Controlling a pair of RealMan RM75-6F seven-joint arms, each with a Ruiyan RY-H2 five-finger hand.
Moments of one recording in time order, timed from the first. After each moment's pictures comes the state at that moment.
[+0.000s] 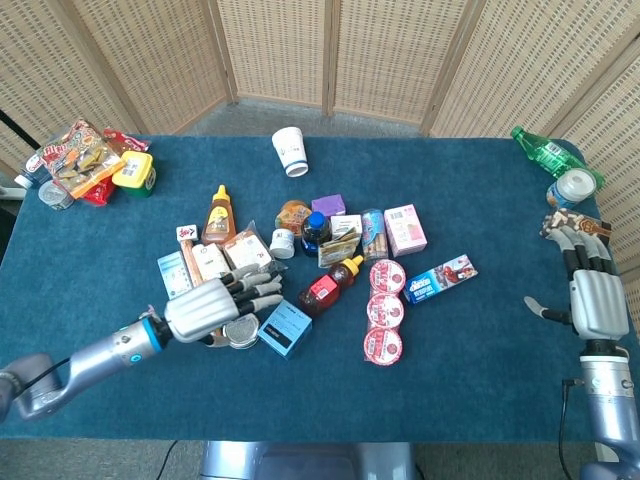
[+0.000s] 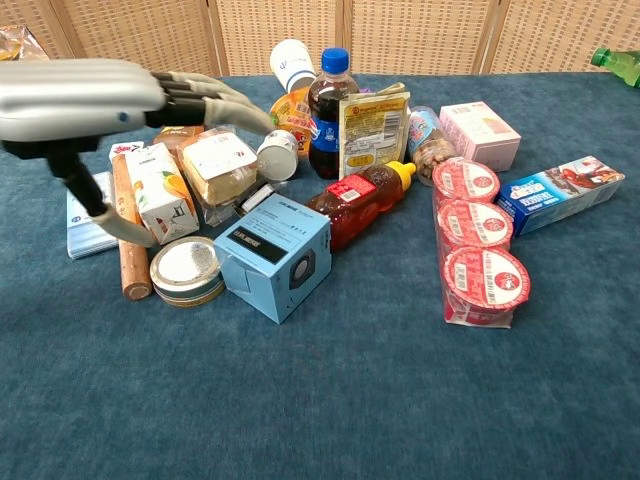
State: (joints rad) left arm -0.80 -1.27 0.01 -1.44 1.96 1.07 -0.23; right arm 0.26 -1.20 0.23 -1.50 -1.30 1.36 0.05
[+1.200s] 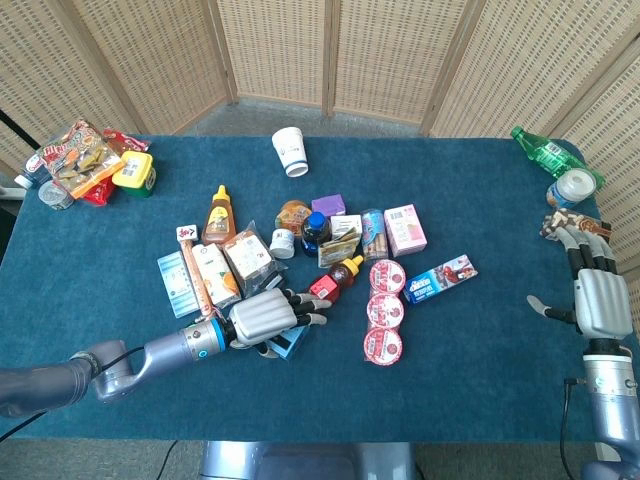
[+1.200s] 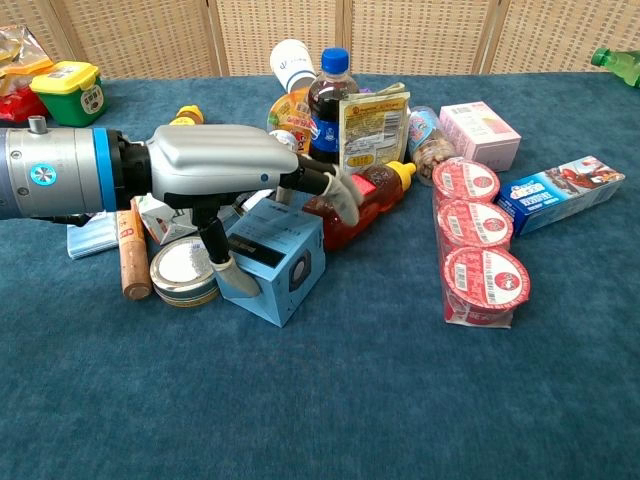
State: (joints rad) left arm -0.98 -1.49 0.03 -1.36 1.81 0.90 -0.22; right arm 0.25 -1.20 0.23 -1.50 -1.29 1.35 0.07
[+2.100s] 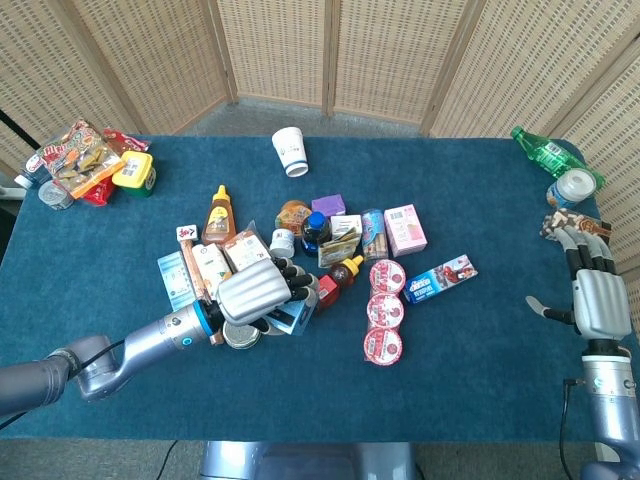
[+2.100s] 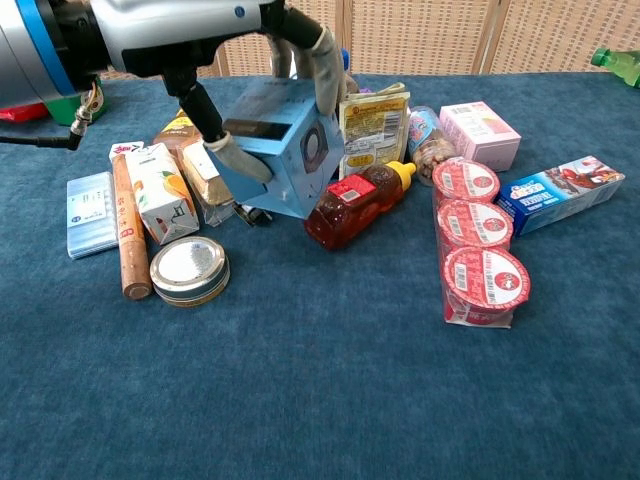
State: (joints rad) left arm -0.96 -1.34 -0.06 -1.52 1.75 1.07 -0.18; right arm 0.25 -1.20 0.23 -1.51 -1.29 1.36 0.06
